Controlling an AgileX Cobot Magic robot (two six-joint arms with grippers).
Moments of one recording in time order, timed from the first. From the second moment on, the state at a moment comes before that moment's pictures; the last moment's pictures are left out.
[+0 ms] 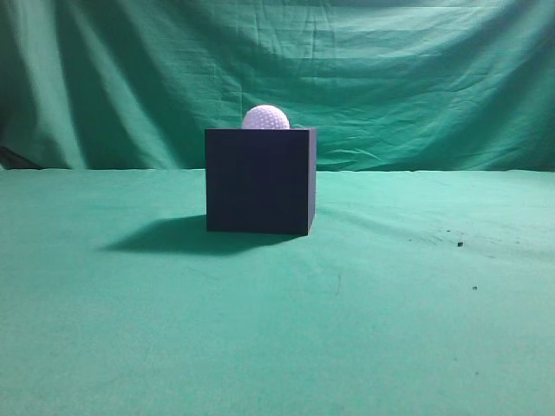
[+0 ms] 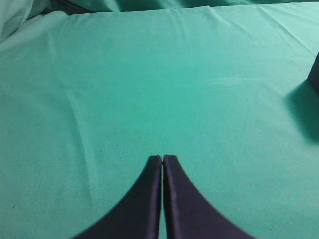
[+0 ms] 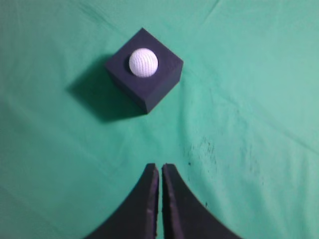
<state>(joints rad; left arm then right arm) -0.10 -0.02 0.02 0.09 0.36 -0.03 0.71 1.25 -1.36 -0.05 1.17 0.07</state>
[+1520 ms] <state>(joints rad) -0.10 -0.02 0.02 0.09 0.36 -0.03 0.58 0.40 -0.45 -0.09 0.49 0.07</state>
